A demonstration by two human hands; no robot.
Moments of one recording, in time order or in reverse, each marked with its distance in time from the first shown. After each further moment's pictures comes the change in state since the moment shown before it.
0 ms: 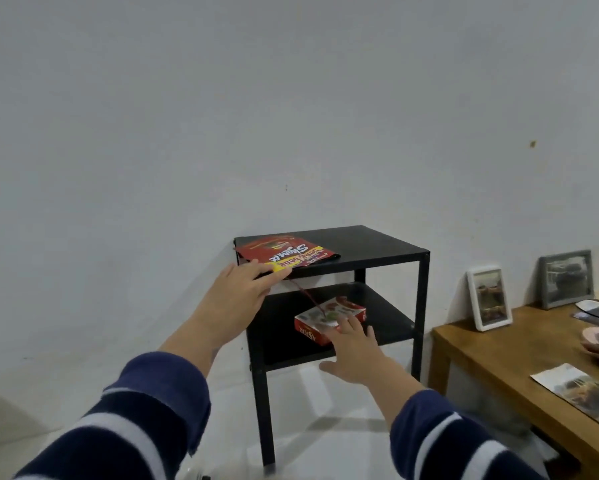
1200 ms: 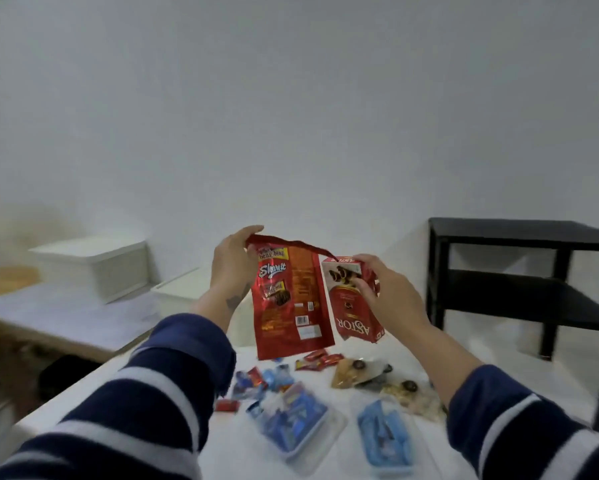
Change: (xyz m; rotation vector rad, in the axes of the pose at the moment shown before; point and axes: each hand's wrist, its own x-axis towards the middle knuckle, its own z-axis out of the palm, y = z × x) left_hand -0.332 0.029 -0.273 -0.392 0.556 -1.036; right_hand -0.212 -0.245 -0.055 0.595 0.436 -0.577
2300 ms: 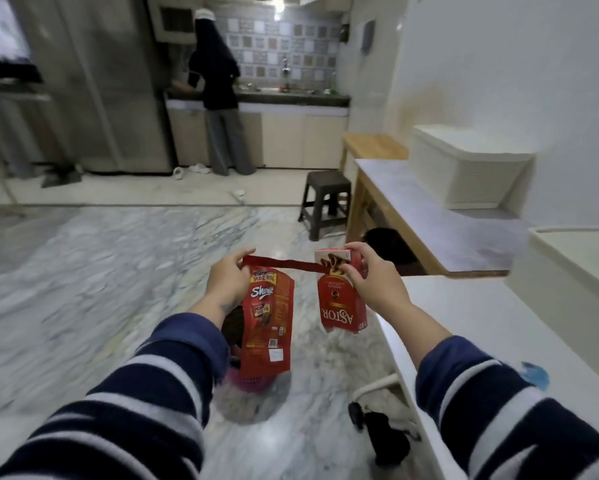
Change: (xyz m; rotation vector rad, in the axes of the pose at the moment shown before) left_hand -0.166 -0.351 -0.423 0.350 0.718 -0.919; right_hand -0.045 -0.430 0.462 0.596 -0.957 -0.516
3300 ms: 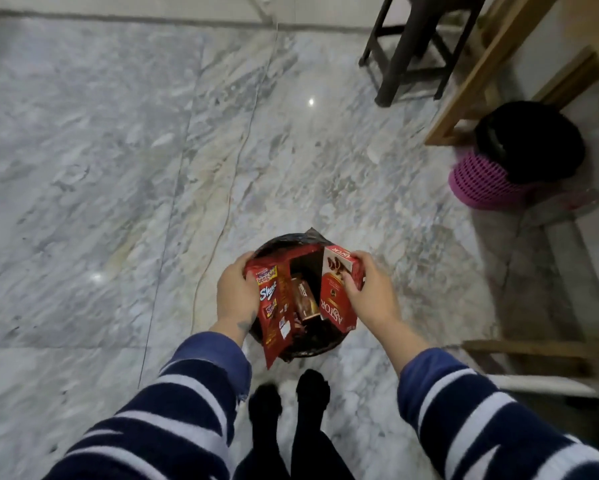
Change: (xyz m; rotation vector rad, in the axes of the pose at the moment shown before) left_hand 0.353 -0.331 0.065 0.186 0.011 -0.407; right_hand 0.293 0.121 0.427 0.001 -0.351 0.383
